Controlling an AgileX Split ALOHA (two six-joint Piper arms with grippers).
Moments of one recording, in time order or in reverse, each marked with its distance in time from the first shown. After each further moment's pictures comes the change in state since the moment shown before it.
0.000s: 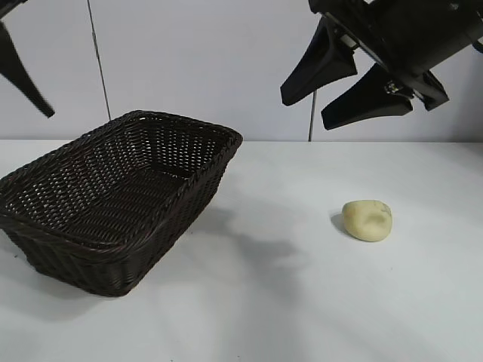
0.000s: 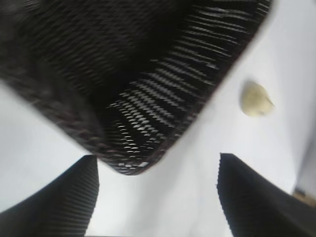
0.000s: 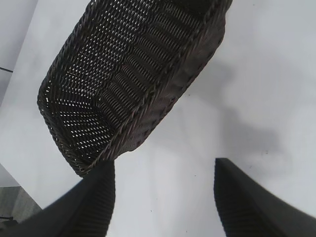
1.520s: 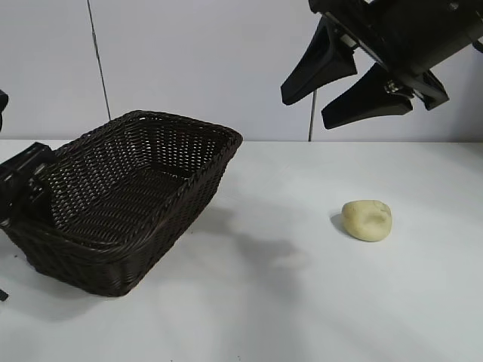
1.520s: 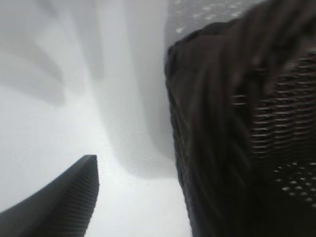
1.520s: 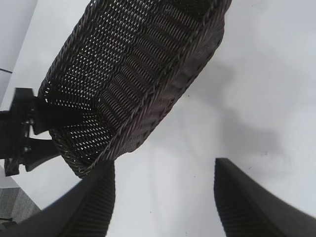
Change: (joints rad) left arm -0.126 0.281 0.238 0.118 -0.477 -0.374; right arm 0.000 0.000 0.000 0.000 -0.007 0.000
